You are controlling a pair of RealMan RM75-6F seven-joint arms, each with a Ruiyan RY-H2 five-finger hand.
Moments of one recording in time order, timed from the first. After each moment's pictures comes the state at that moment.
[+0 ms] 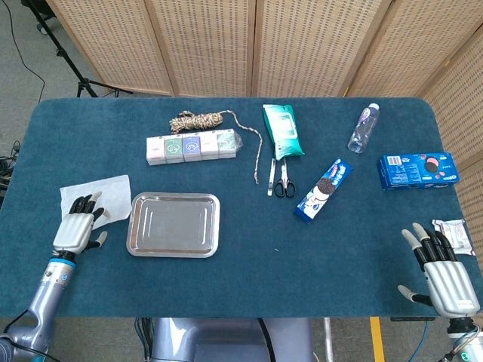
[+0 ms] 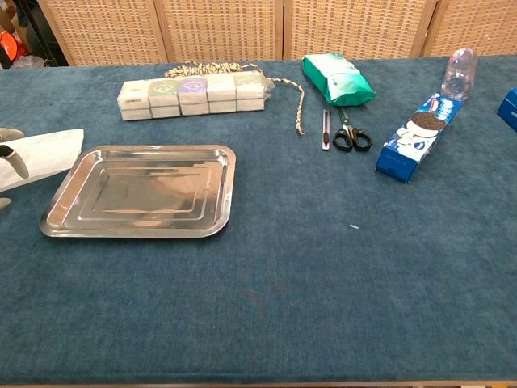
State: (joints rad) left arm -0.37 -1.53 -0.09 -1.12 1.33 1.09 -0.02; right arm 0.06 -1.06 -0.01 -1.65 -1.60 1.47 -0.03
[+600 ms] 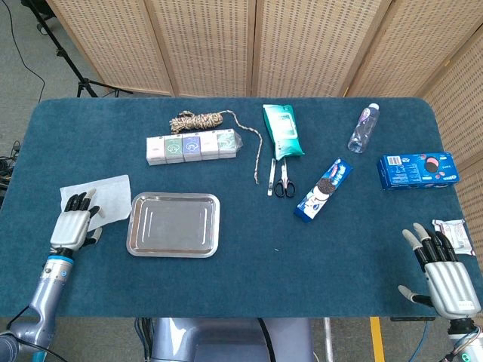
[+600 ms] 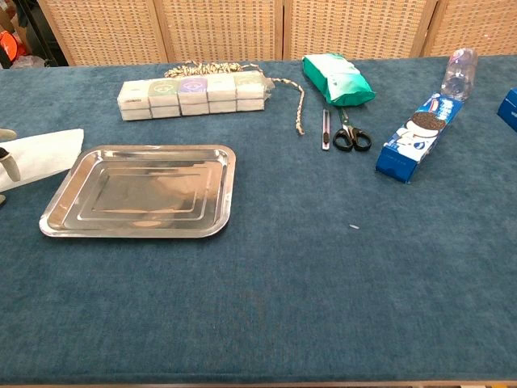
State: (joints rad) left arm -0.38 -1.58 -0.11 -1.02 1.31 1.07 -0.02; right arm 0.05 -1.06 -0.01 -1.65 -1.60 1.48 -0.02
